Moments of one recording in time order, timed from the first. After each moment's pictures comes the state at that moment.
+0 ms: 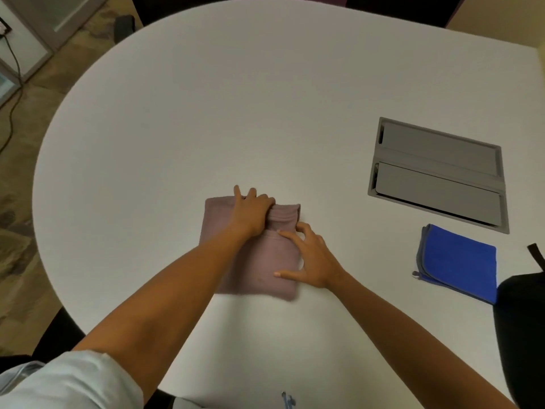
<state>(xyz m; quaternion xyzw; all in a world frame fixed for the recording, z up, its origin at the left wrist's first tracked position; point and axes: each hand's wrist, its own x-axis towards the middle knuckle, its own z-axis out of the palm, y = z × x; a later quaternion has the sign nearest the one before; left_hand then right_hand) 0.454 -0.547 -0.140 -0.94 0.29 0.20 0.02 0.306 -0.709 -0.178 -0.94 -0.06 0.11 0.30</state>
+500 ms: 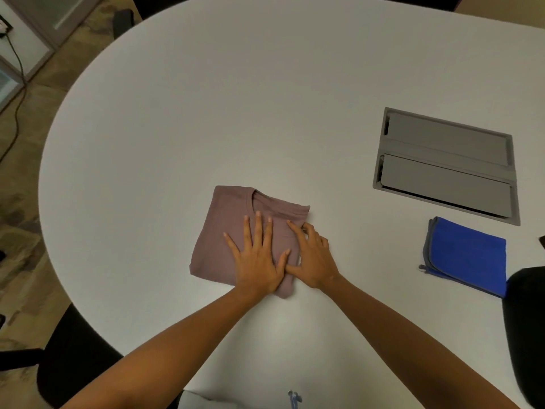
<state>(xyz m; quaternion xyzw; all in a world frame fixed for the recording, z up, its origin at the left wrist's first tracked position) 0.327 -0.527 -0.187 -0.98 0.16 0.08 -0.05 0.297 -0.687 -0.204 -0.96 0.04 0.05 0.27</state>
